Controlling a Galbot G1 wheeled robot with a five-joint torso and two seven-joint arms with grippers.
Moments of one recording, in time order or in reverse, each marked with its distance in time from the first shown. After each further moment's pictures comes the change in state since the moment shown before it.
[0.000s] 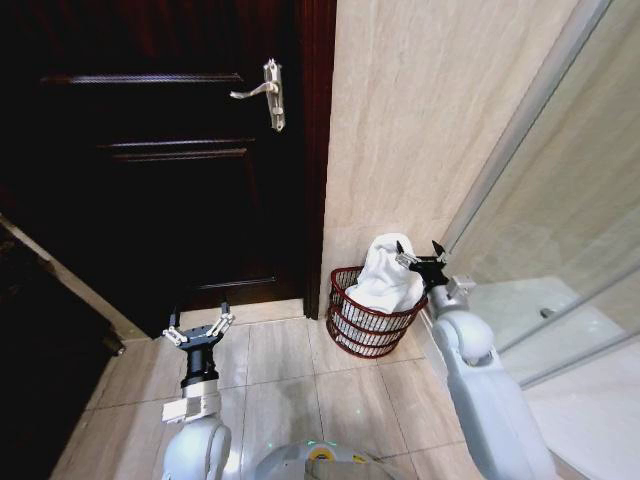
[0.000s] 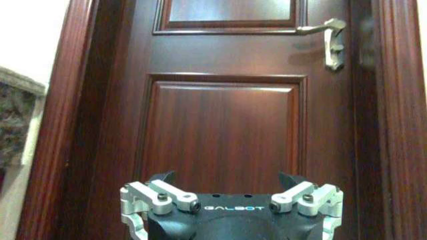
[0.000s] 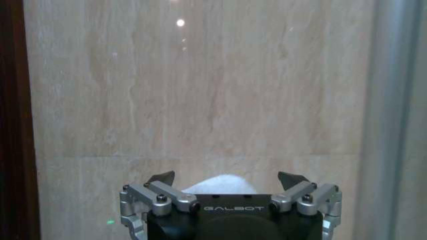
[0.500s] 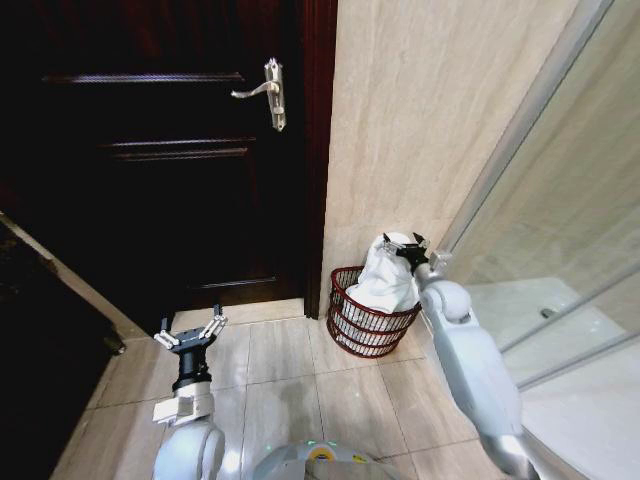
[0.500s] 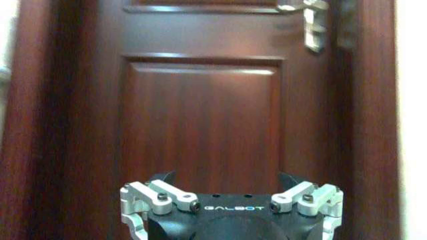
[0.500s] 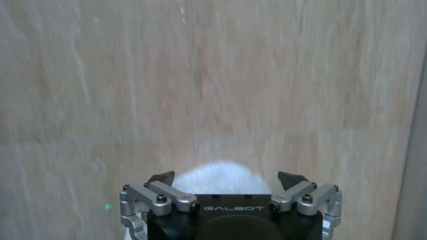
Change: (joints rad) left arm 0.021 0.000 -0.030 -0.067 -0.038 0.161 0.162; right arm 0.220 0.011 -0.067 -0.284 0.046 -0.054 -0.020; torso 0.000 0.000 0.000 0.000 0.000
